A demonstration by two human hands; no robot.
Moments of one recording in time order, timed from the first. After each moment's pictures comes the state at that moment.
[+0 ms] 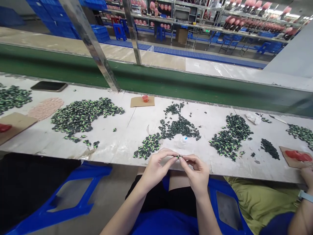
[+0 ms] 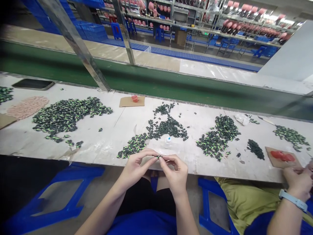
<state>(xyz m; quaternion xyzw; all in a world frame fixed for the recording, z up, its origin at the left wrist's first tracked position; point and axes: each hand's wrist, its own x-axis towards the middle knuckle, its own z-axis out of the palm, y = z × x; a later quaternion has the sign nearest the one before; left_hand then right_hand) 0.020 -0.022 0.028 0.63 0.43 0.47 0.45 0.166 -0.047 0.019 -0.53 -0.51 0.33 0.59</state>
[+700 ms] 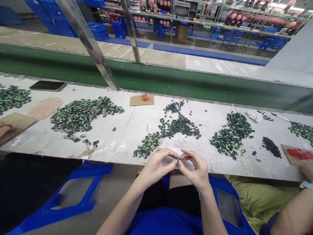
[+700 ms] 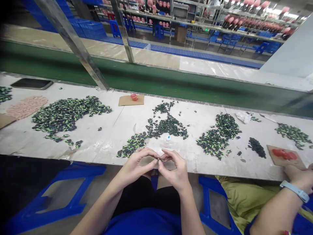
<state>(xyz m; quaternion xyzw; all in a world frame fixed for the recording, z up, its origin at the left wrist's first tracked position) 0.015 -0.019 0.031 0.69 0.43 0.38 0.44 0.182 -0.041 0.018 -0.49 -0.63 0.33 0.51</state>
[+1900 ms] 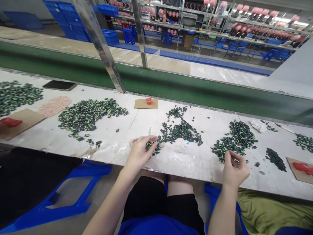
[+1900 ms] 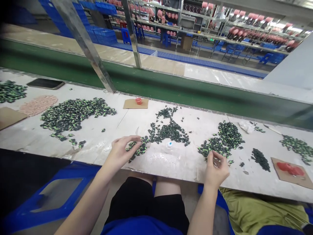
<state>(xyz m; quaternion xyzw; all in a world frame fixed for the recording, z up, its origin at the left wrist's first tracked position) -0.029 0.022 0.014 0.65 0.60 0.40 0.22 0.287 -0.008 0.002 -0.72 -0.38 0.00 0.58</state>
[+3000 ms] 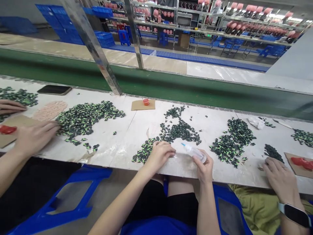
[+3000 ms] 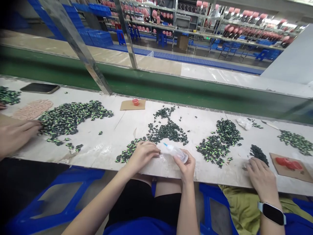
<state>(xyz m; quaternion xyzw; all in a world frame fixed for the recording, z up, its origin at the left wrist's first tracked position) 0.020 0.033 -0.003 0.79 0.48 0.28 0.26 0.215 -0.008 -0.015 -0.55 -0.45 0.37 0.60</state>
